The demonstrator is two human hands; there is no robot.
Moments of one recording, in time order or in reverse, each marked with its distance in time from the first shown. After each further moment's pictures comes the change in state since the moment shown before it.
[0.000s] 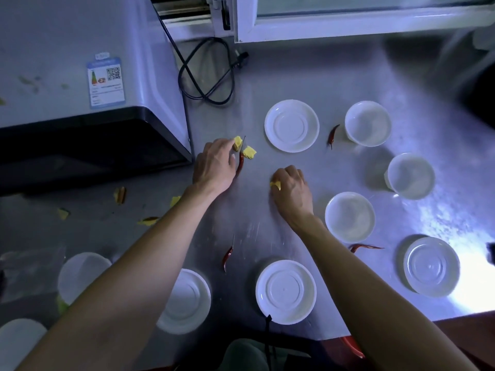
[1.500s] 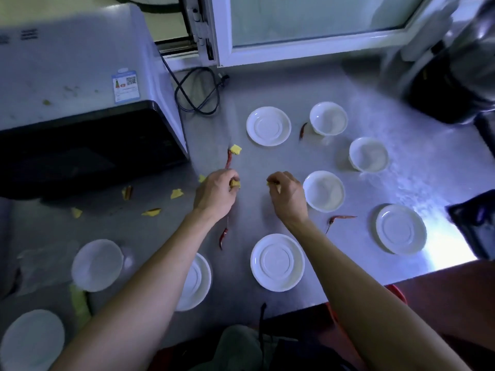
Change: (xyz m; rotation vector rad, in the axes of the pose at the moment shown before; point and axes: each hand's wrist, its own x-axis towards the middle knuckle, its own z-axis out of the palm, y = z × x) left_hand -0.116 0.034 -0.013 -0.077 0.048 0.127; right_hand -0.092 -0.006 -0.036 0.344 0.294 -0.016
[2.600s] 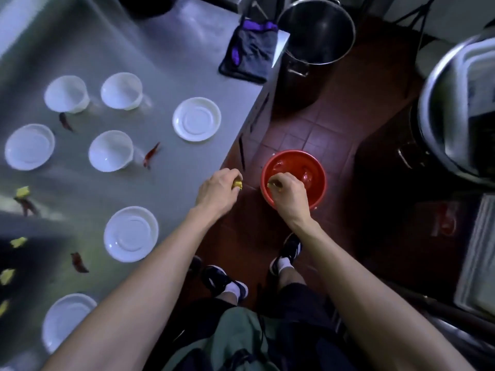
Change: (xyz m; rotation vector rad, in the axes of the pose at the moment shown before) left_hand -0.213 0.272 0.230 0.278 -0.629 0.760; right_hand -0.383 0.229 -0.159 0.019 0.532 0.668
